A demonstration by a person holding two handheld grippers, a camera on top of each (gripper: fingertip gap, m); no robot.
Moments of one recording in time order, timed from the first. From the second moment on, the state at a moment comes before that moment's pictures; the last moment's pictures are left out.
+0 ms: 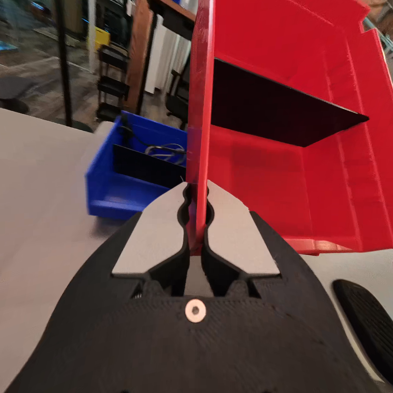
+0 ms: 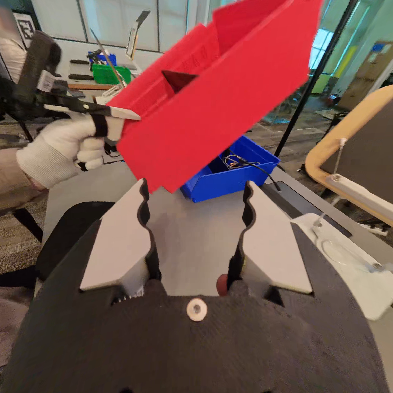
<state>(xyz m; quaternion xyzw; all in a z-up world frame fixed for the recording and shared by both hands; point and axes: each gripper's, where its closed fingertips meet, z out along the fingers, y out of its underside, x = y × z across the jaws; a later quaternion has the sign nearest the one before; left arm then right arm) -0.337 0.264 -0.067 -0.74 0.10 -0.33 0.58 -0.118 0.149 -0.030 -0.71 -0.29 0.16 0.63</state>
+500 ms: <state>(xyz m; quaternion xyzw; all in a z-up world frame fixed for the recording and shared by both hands) -0.045 0.185 -0.074 -0.73 0.31 -0.42 0.44 0.065 0.011 -0.036 -0.70 -0.02 0.12 0.71</state>
